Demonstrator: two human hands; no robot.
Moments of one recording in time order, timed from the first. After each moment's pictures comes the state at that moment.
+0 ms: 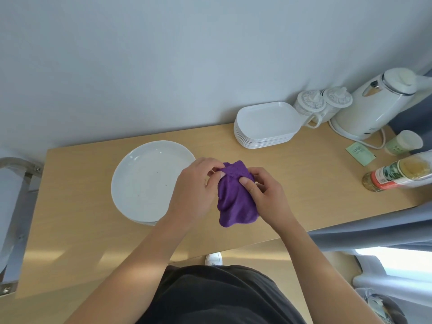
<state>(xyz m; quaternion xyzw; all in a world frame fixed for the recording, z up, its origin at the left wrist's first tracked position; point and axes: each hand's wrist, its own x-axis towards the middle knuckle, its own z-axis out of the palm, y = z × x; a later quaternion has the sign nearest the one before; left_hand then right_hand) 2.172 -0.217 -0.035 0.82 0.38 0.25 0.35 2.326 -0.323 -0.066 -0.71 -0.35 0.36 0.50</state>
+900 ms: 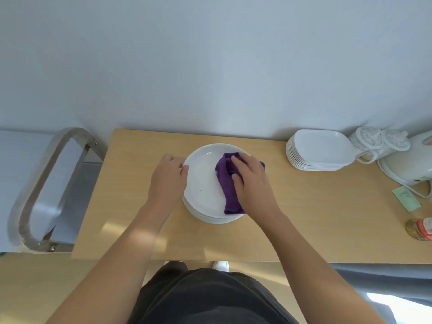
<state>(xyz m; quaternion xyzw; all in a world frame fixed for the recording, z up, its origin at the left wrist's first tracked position) 2.008 -0.122 -0.069 0.73 0.61 0.19 0.26 2.203 -0.209 -0.065 -0.74 -0.62 0.13 0.22</state>
